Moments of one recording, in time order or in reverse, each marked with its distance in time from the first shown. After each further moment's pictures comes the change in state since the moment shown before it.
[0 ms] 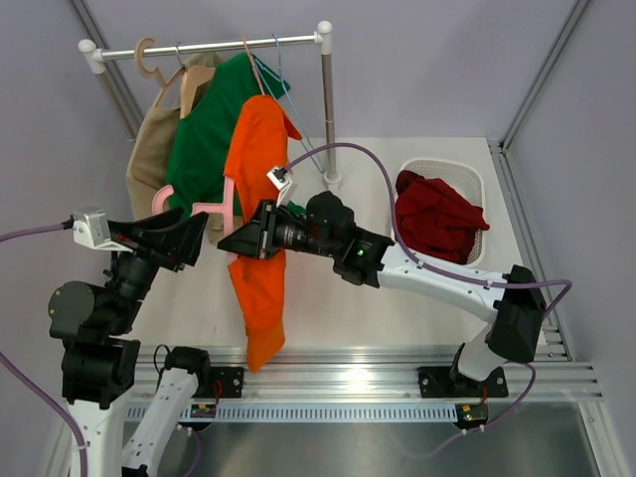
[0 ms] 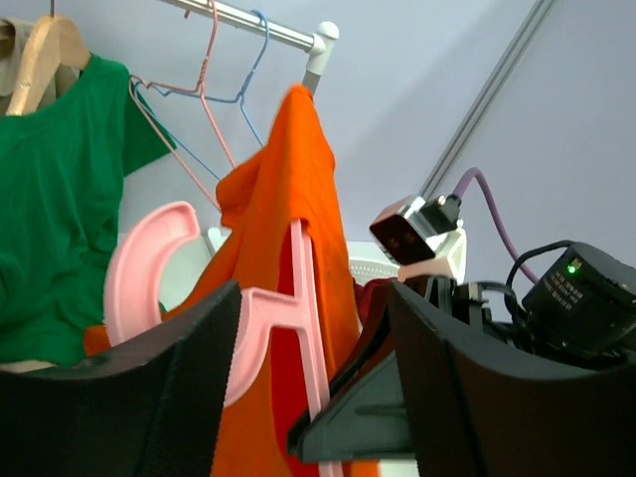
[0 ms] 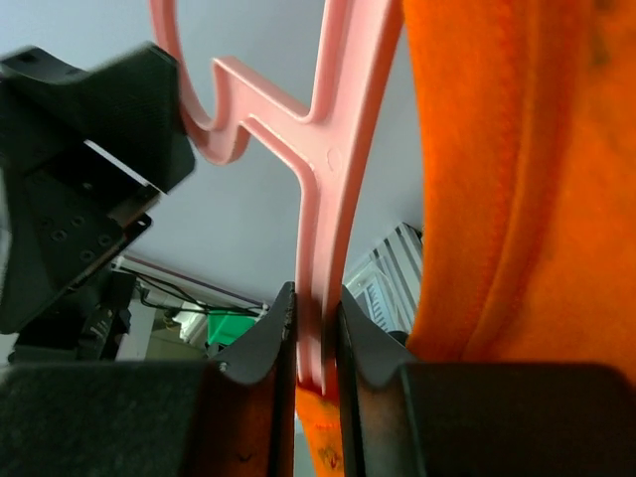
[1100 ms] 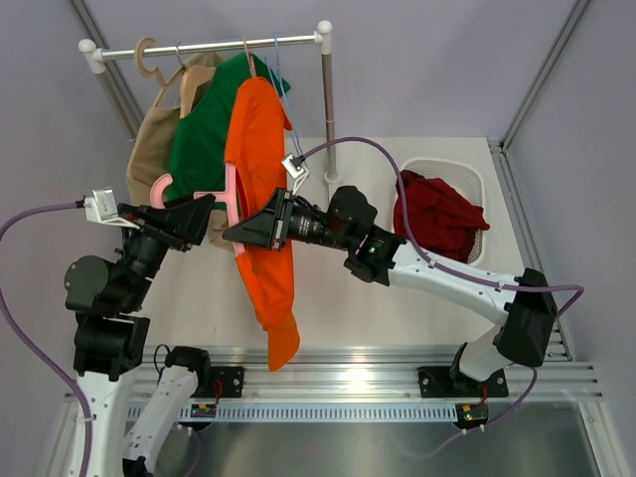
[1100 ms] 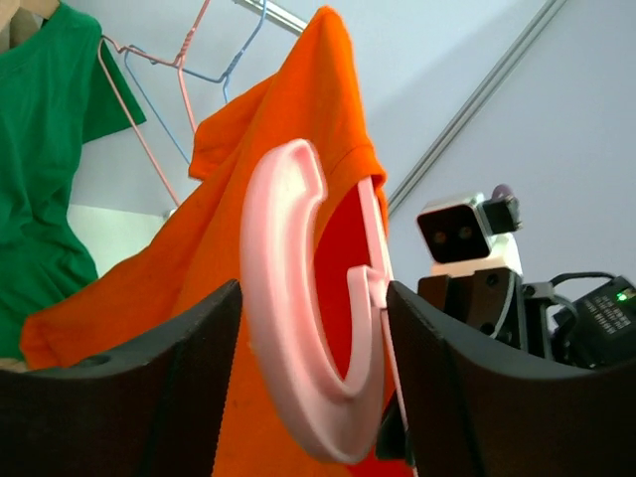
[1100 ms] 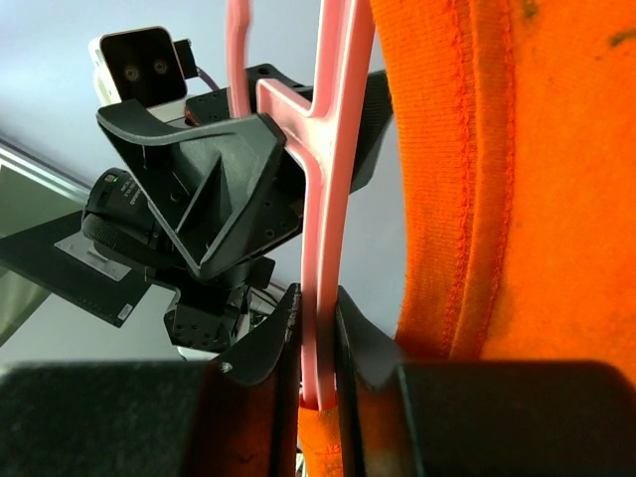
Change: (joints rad) left arm 0.000 0.091 -0.010 0.061 -0.002 -0.150; right arm -0.052 -0.070 -0.052 0.195 -0.116 0.157
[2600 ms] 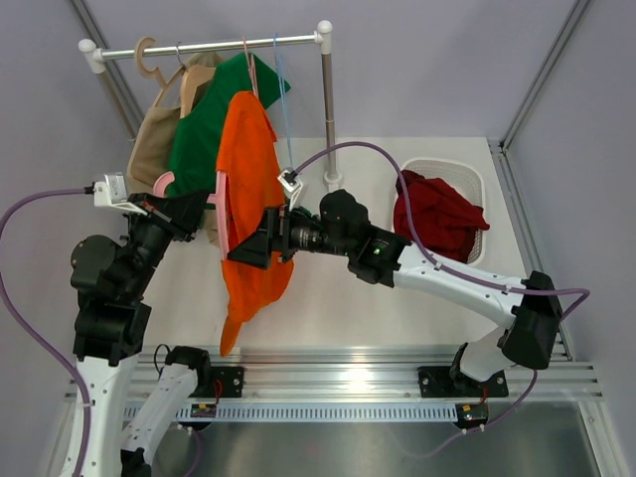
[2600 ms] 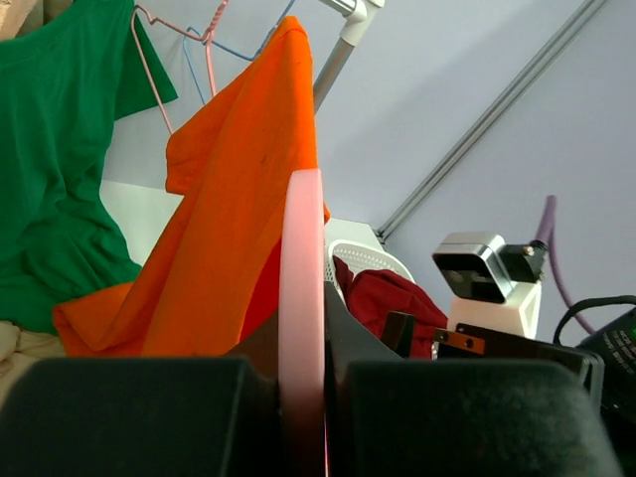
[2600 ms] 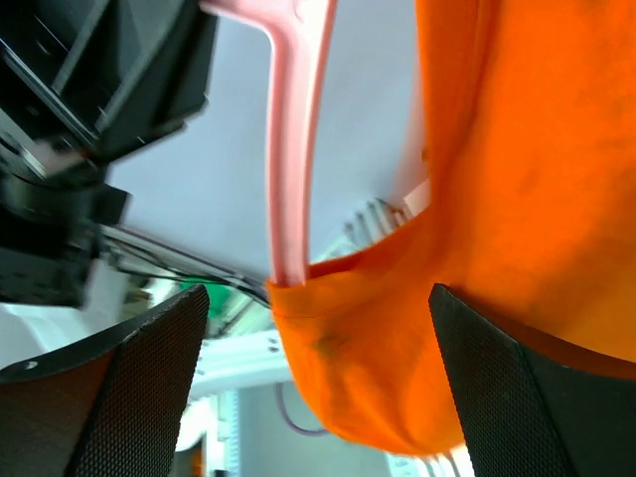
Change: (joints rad) left arm -0.005 0.076 0.043 -0.050 -0.027 0.042; right arm 0.003 -0.012 -0.010 -0.258 0.039 -0.235
